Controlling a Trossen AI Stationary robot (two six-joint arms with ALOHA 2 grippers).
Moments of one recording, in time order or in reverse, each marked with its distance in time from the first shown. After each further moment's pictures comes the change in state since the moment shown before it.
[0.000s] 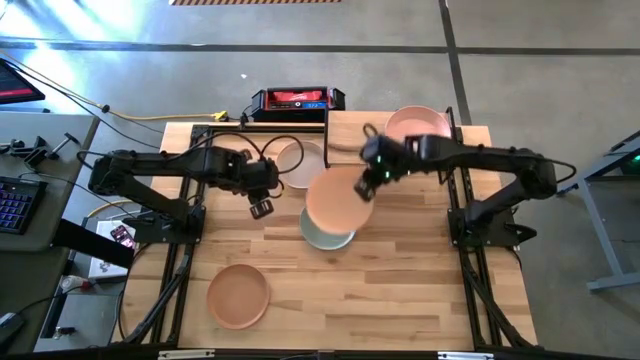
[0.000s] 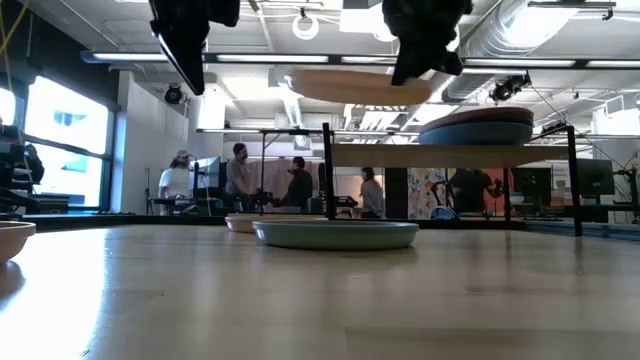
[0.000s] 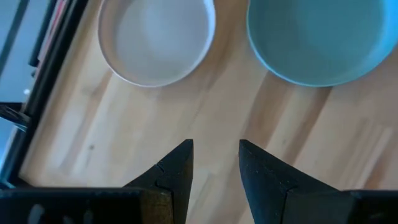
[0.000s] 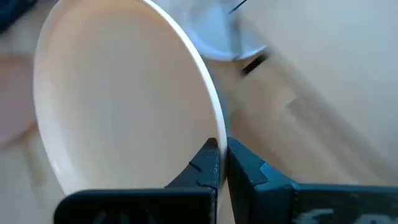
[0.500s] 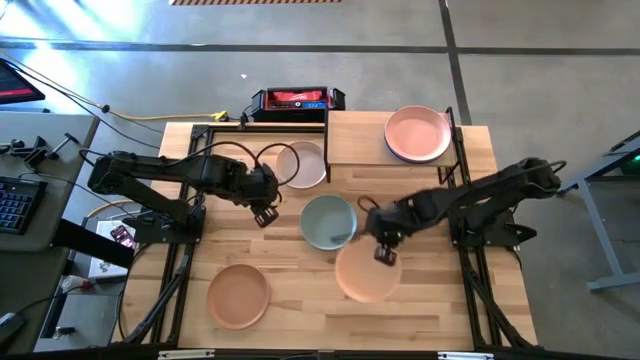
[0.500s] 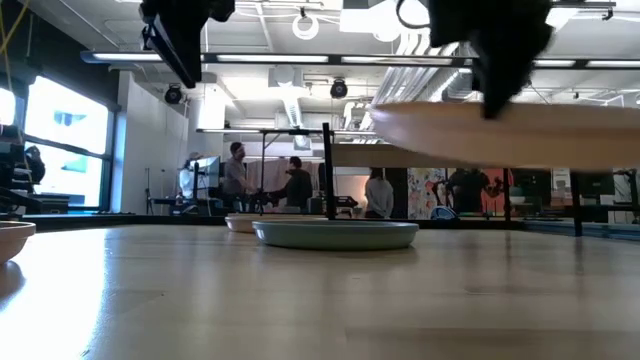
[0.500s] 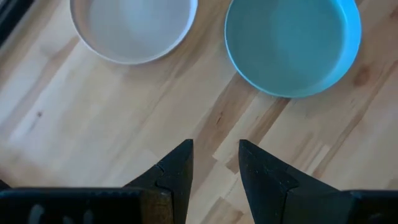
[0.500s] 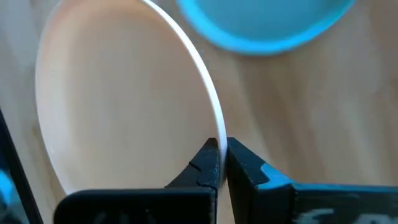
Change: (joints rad) left arm -0.093 0.000 0.000 0.003 0.039 -0.316; right arm 0.412 0.001 -0.259 0.020 -0.068 0.089
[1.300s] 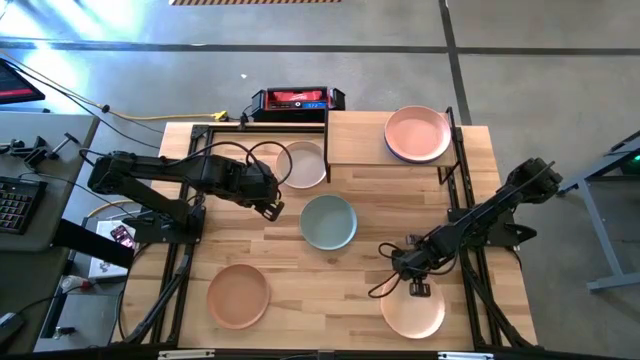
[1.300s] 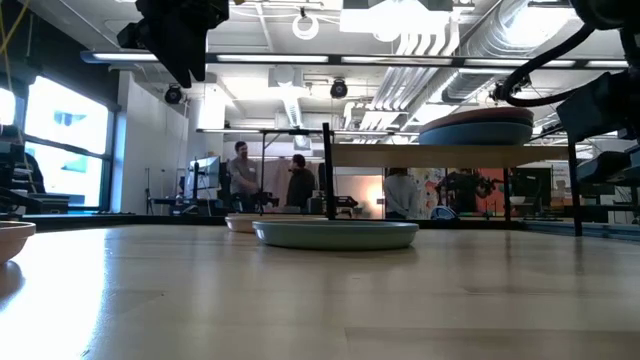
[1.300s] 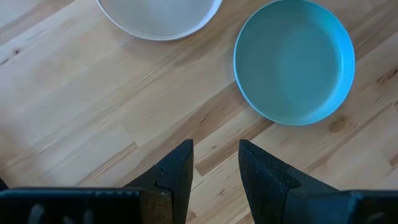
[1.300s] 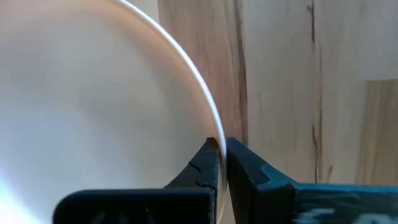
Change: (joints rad) left arm -0.009 0.000 0.000 0.001 0.007 -0.354; right arm 0.326 0.001 -0.459 0.344 -0.103 0.053
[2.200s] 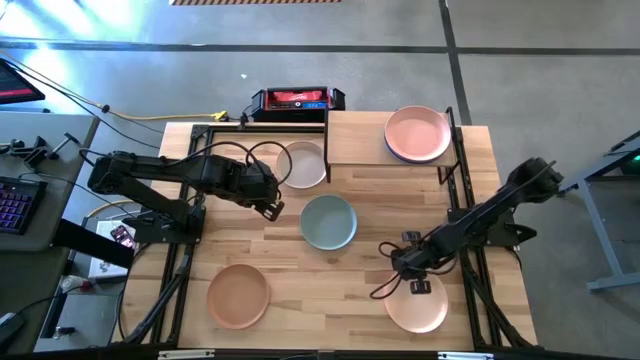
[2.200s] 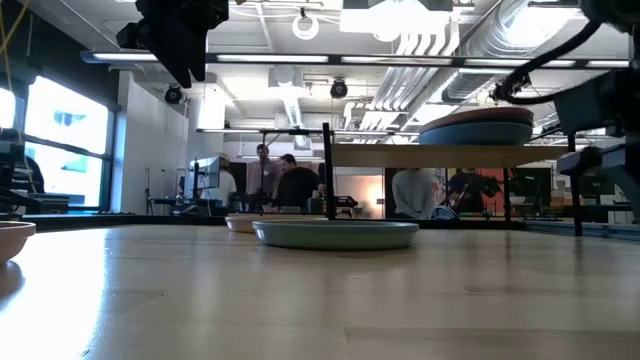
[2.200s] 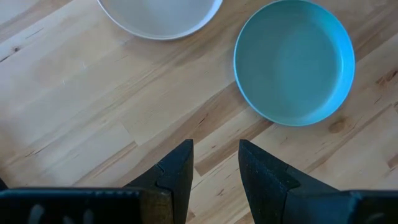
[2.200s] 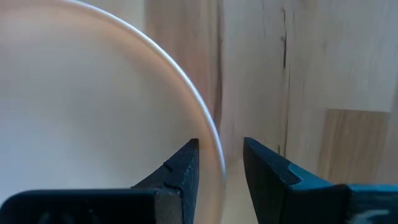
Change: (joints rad) left arm 0.000 0.000 0.000 0.000 0.001 -0.012; right arm 0.003 -0.004 -0.005 -0.003 0.095 -0.136
